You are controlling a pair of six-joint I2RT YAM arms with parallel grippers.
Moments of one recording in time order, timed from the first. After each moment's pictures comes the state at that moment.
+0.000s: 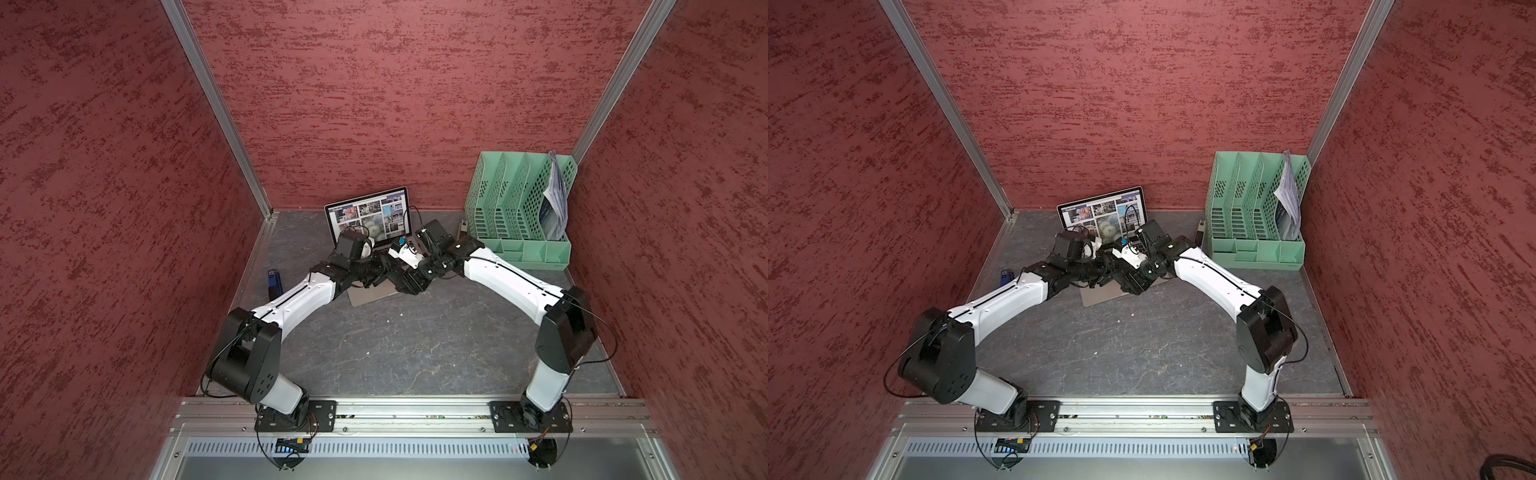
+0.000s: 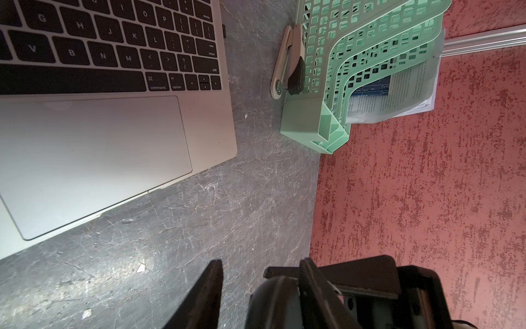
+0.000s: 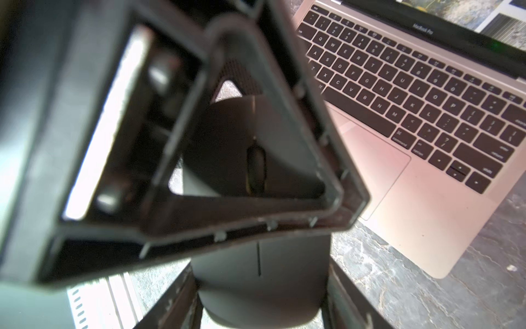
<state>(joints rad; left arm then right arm) -0.43 1.52 1.02 -0.16 0.51 -1.02 0.66 1.79 1.56 -0.80 -0.41 -0.17</state>
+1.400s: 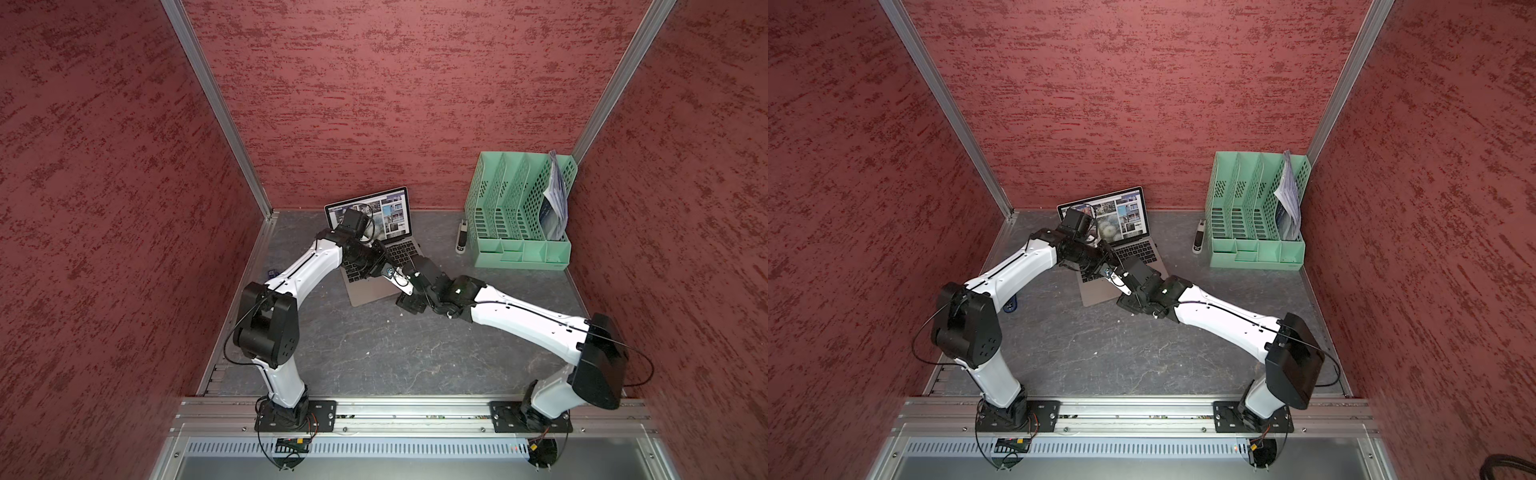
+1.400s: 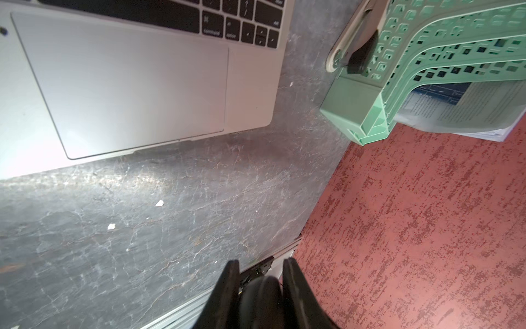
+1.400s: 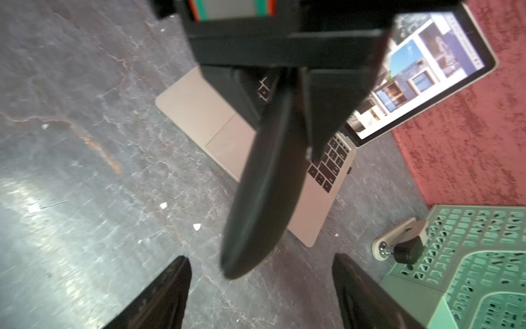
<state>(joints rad) -0.37 1.76 1.44 -0.76 0.65 -1.03 0.93 1.56 1.23 -0.46 0.32 -0.33</state>
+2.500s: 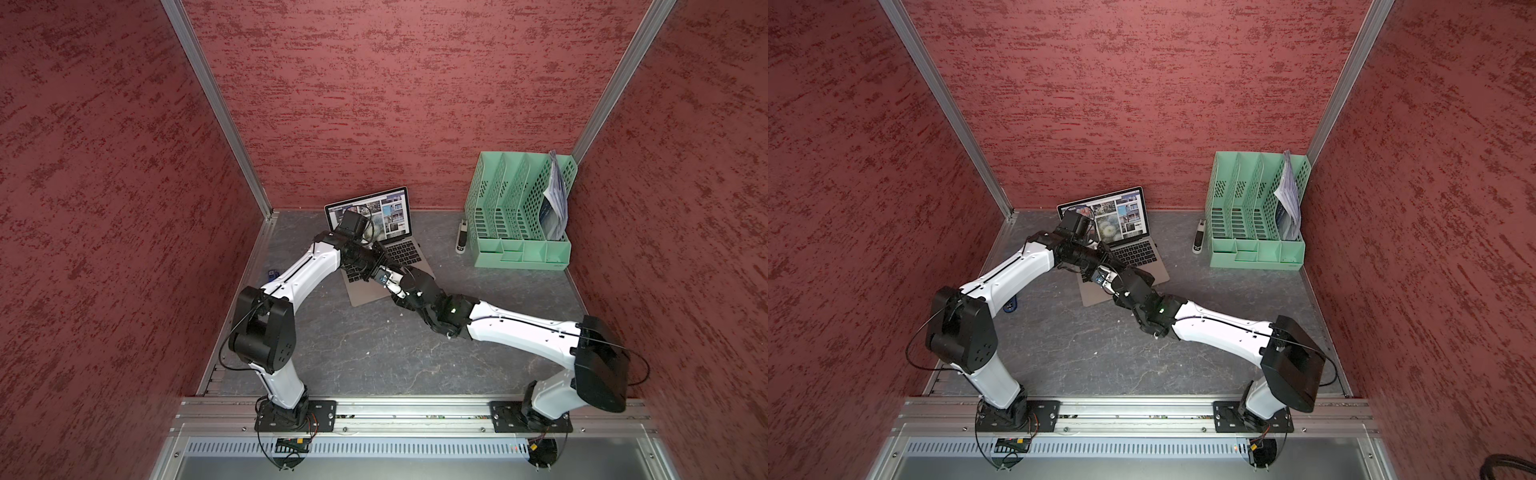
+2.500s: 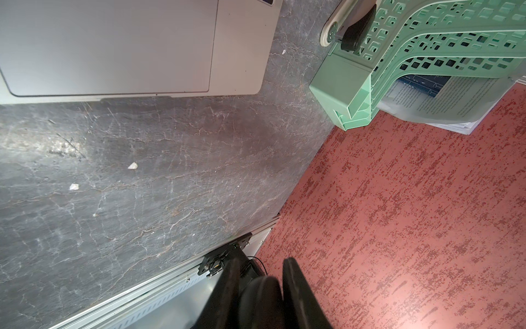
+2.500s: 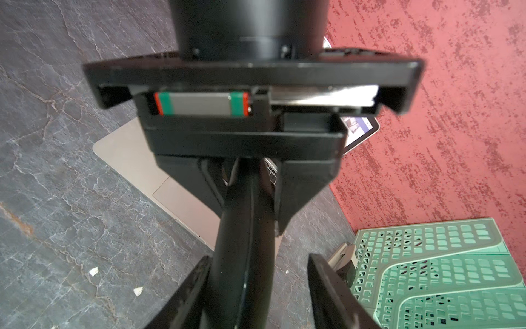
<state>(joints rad) -0.37 1.71 1.40 -0.72 0.74 -1.14 1.01 1.55 1.09 -0.09 0.52 -0.47</state>
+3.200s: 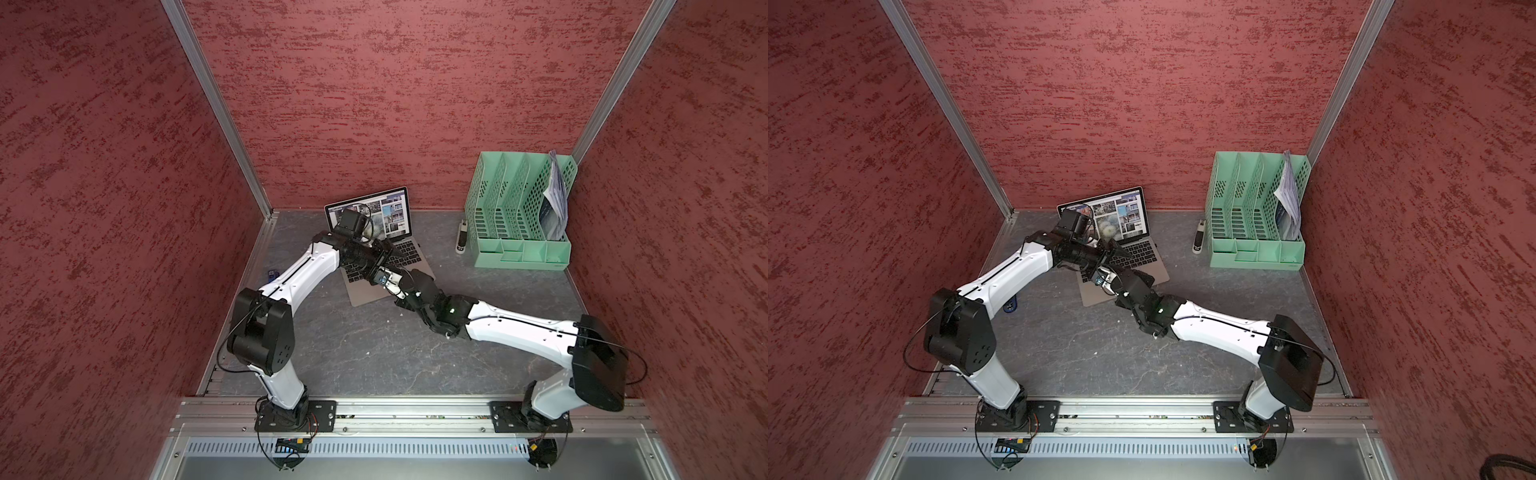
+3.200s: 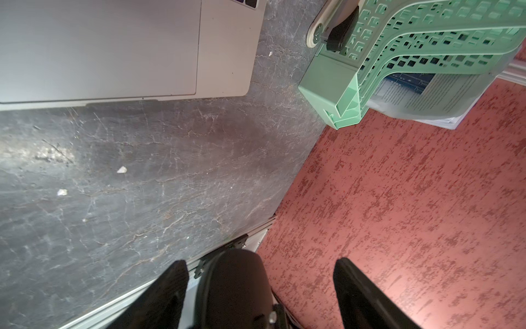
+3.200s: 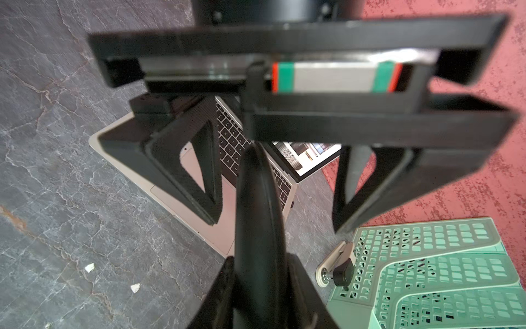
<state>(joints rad) -0.36 1.70 1.41 -0.69 0.74 -1.14 1.01 1.55 1.10 -0.10 0.52 -0.47</state>
